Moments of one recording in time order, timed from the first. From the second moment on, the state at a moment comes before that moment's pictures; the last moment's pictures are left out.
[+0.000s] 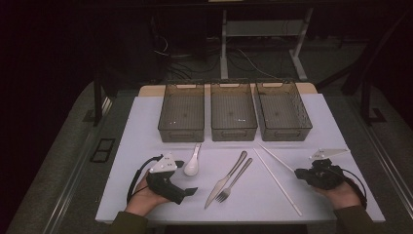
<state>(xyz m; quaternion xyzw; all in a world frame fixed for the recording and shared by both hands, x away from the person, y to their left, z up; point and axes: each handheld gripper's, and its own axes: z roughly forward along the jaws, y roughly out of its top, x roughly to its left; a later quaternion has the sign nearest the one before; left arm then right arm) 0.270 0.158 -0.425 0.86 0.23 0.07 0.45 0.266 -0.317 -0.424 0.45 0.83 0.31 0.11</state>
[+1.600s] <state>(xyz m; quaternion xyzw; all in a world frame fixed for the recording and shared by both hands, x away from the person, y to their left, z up) 0.271 0.156 -0.427 0.85 0.24 0.06 0.47 0.287 -0.305 -0.368 0.38 0.81 0.43 0.10</state>
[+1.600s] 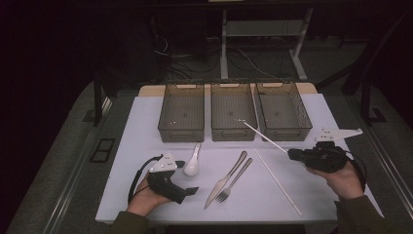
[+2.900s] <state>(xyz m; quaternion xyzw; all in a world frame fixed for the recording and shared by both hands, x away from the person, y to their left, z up) 0.269 0.154 -0.426 0.84 0.24 0.07 0.47 0.360 -0.201 -0.344 0.35 0.84 0.41 0.10</state>
